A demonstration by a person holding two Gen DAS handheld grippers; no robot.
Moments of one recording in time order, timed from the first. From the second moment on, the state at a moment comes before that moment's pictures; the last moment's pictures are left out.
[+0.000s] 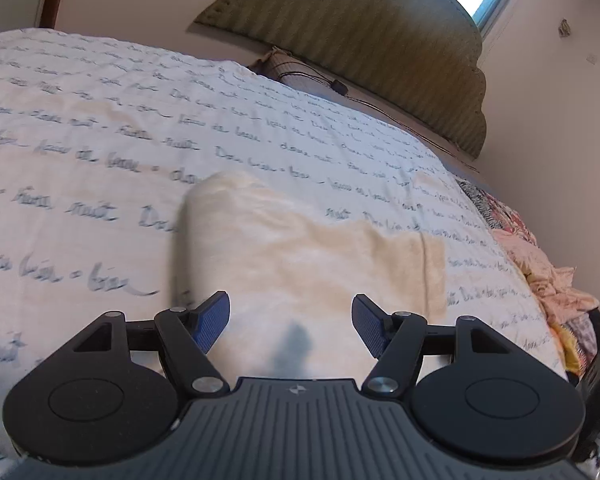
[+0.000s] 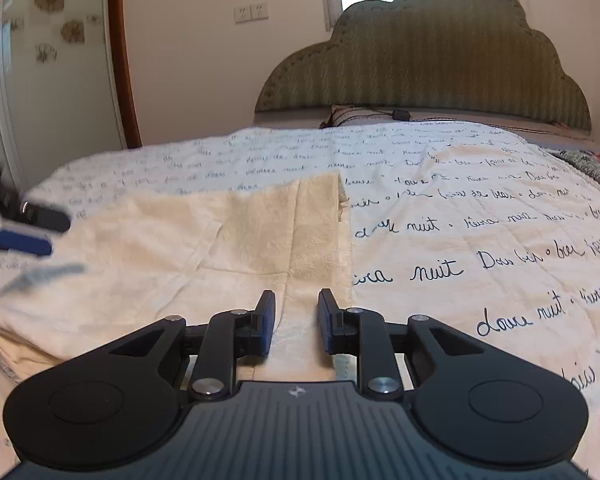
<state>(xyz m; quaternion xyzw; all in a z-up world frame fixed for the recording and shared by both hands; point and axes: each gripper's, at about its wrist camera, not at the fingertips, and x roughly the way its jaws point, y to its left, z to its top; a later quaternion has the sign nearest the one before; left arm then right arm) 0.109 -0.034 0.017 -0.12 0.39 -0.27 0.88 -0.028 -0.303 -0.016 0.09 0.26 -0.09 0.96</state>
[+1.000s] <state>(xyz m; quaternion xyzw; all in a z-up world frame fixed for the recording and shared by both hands) 0.109 -0.047 -0.006 0.04 0.41 -0.30 0.86 -0.027 -0.138 -0.029 -0.03 0.29 0.27 0.92</state>
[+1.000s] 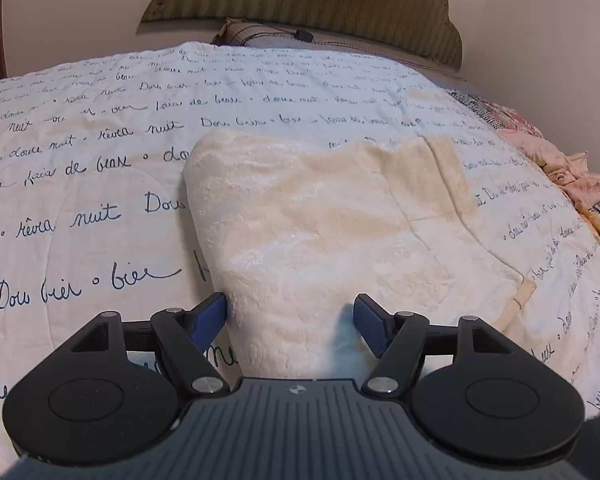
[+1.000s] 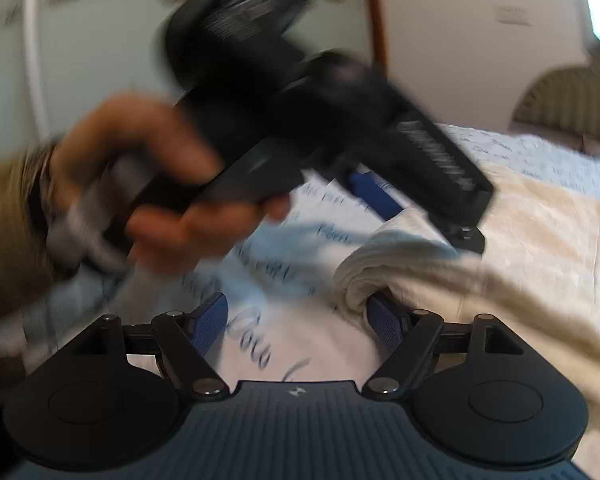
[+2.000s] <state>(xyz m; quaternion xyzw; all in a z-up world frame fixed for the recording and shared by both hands) 0.099 -0.100 0.014 0.14 0.27 -0.34 0.89 0.035 -0.317 0.027 -0.02 0.29 0.03 0.96</state>
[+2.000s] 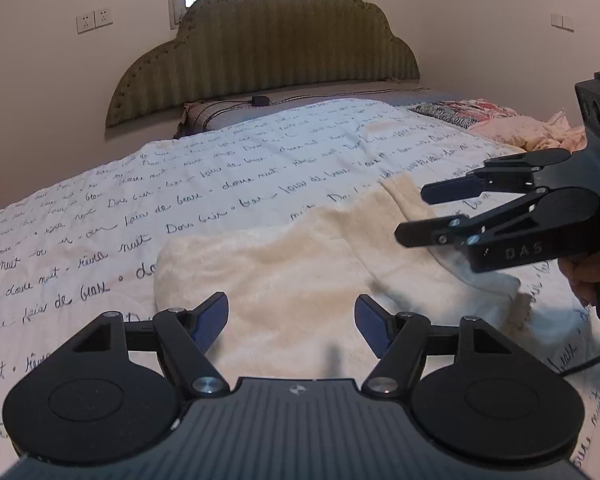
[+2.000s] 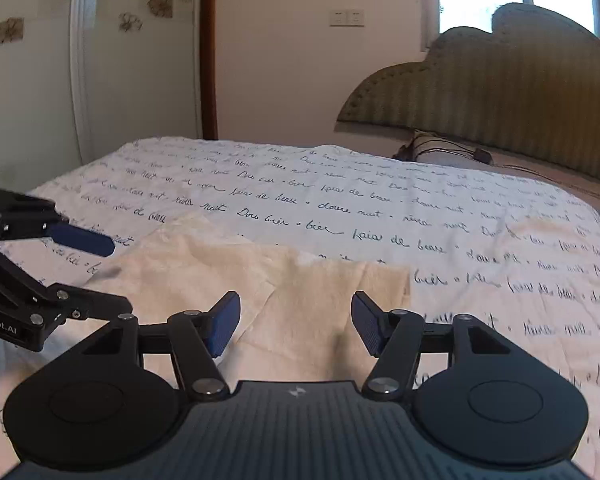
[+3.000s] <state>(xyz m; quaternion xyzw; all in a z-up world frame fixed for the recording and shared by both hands) 0.097 -0.118 -0.022 0.11 0.34 -0.25 0.90 0.009 -0.294 -0.005 0.01 0.32 0.00 0.95</state>
